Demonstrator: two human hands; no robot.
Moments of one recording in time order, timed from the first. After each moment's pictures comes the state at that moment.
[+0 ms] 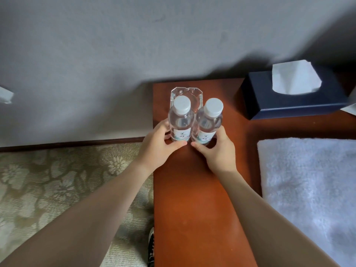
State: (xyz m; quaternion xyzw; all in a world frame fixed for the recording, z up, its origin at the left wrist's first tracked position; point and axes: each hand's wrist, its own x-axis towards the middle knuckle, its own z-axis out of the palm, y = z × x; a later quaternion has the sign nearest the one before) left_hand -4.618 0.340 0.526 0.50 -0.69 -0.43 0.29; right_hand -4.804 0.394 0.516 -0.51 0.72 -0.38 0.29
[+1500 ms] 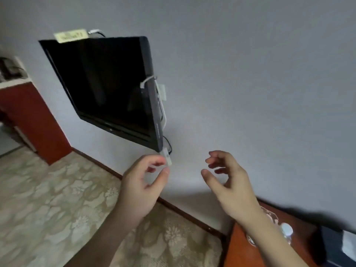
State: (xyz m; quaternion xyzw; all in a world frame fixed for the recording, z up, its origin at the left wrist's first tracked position) left_hand -4.411 0.523 0.926 0.64 -0.54 -0.07 0.54; right_hand -4.609 0.437 0.924 -0.72 0.38 -0.44 0.38
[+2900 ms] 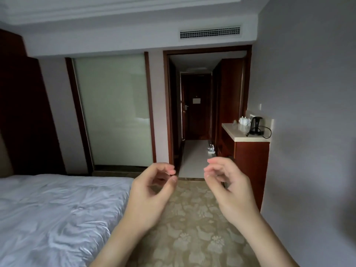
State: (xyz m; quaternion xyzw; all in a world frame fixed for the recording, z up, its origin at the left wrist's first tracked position) left_hand -3.621 0.800 1.090 0.72 -0.22 0.31 0.58; right_hand -3.619 0.610 1.087 -0.73 -0.20 -0.33 0.56
